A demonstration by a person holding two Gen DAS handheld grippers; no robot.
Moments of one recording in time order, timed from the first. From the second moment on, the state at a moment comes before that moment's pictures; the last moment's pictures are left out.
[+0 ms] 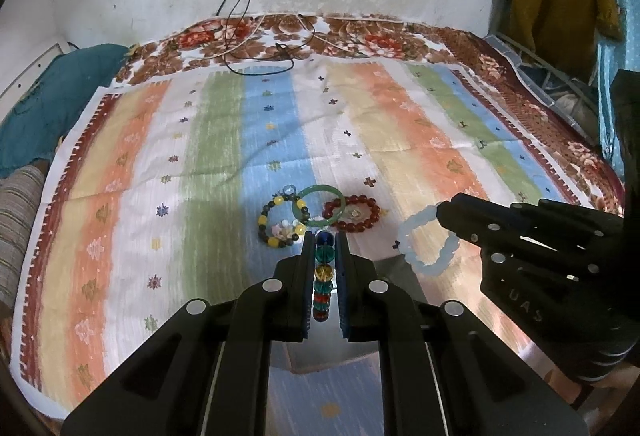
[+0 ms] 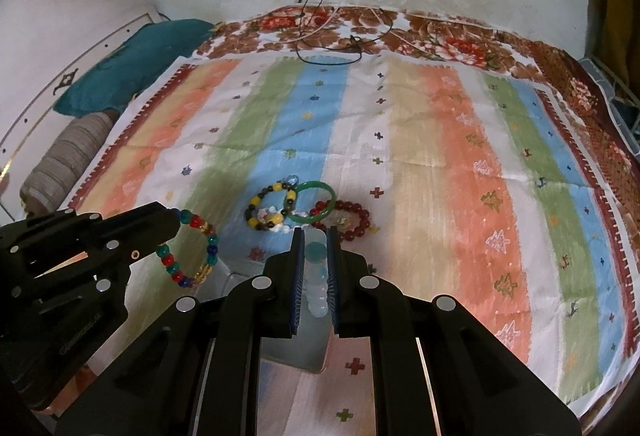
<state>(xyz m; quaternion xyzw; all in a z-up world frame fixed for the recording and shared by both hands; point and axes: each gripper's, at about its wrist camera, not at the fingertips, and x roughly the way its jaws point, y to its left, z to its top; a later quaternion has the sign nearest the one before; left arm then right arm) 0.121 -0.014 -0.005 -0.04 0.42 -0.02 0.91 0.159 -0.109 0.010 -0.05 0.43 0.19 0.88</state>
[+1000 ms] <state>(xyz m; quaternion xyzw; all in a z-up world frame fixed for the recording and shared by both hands) 0.145 0.035 -0.024 -0.11 0.45 0.04 0.89 0.176 -0.112 -0.014 -0.04 0.46 0.17 0.87</state>
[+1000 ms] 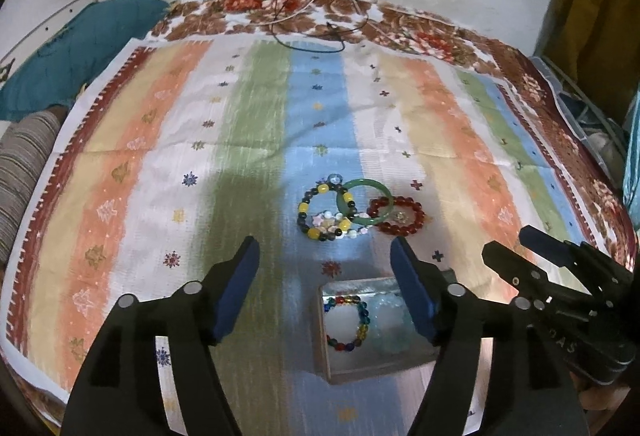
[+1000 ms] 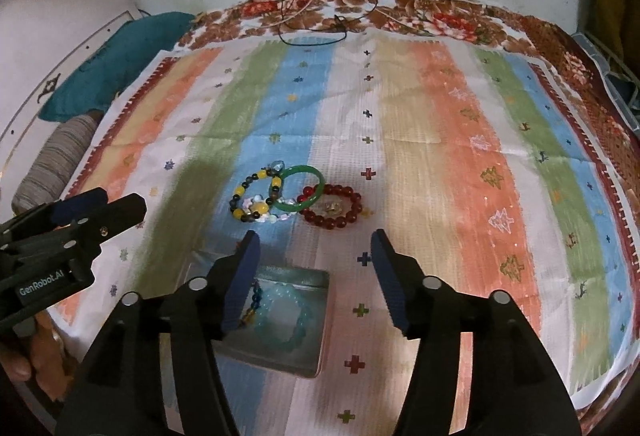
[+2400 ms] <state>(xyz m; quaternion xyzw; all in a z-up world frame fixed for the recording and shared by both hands) 0.228 0.071 -0.097 -0.10 0.51 0.08 0.85 0.253 -0.086 -0.070 -0.04 0.53 0.16 0.83</state>
